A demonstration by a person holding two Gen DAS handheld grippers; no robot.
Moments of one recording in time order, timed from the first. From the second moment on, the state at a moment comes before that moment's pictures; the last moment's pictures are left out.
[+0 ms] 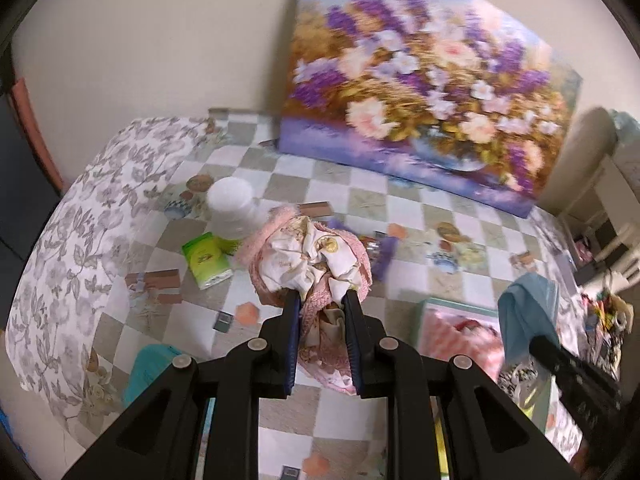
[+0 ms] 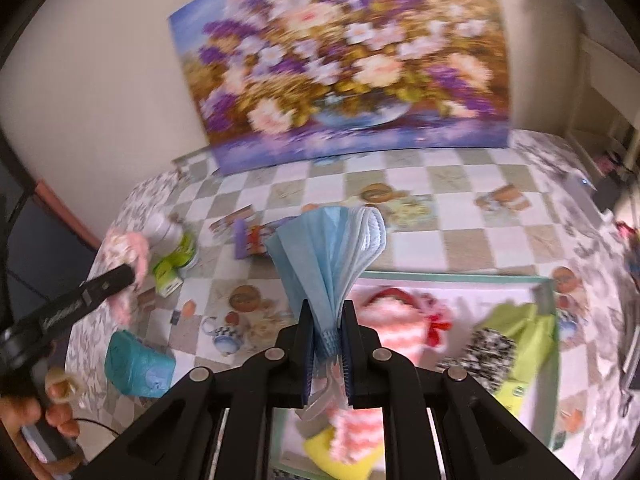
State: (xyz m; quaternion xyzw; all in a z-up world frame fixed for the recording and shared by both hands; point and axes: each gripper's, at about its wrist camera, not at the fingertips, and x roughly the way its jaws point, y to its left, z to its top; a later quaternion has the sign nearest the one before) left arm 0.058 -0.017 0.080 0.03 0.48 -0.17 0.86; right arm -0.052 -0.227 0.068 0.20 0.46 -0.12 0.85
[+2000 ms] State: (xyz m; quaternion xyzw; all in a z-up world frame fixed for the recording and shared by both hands) left arm -0.020 -0.167 0.038 0.13 0.52 -0.28 0.79; right arm -0.125 -0.362 0.001 0.28 0.52 -0.25 0.77
